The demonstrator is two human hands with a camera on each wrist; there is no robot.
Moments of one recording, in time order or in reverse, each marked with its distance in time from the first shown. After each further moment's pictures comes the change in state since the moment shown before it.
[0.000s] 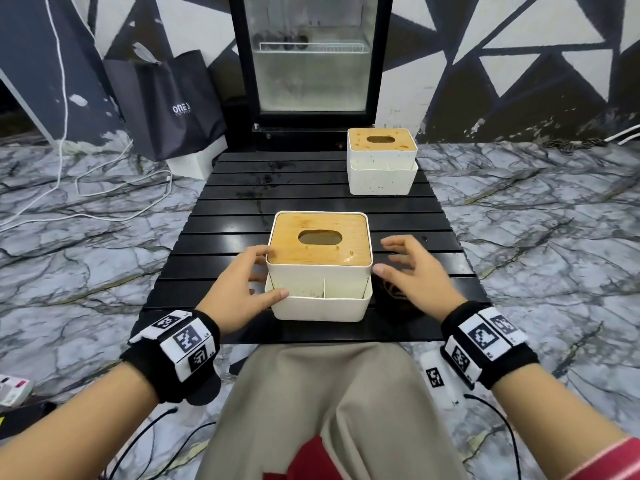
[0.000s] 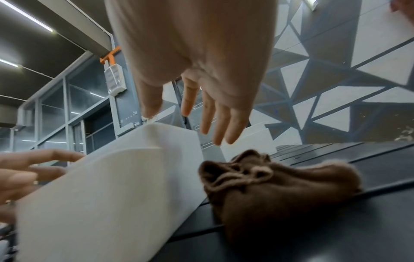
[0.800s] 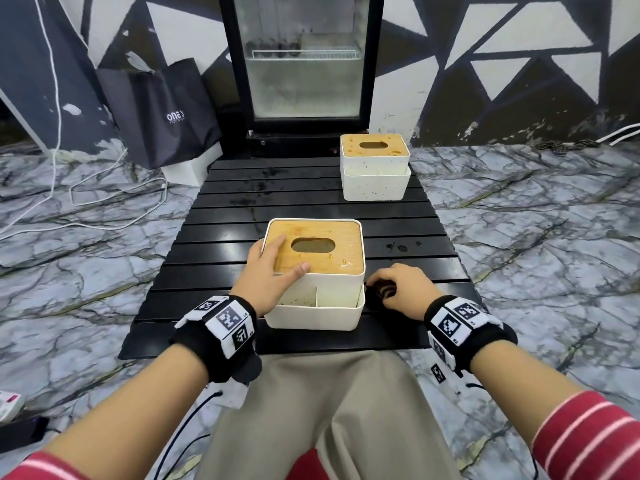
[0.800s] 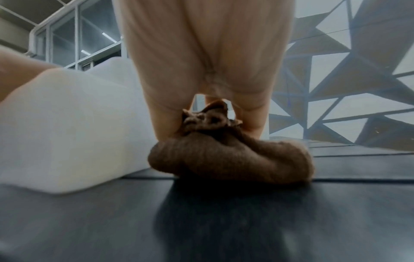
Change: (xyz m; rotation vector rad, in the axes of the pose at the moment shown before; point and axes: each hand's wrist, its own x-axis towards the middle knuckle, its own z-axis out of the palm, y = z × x) left_hand 0.039 0.028 0.029 0.071 0.015 -0.115; right_hand 0.025 0.024 -0.003 -0.702 -0.297 0.034
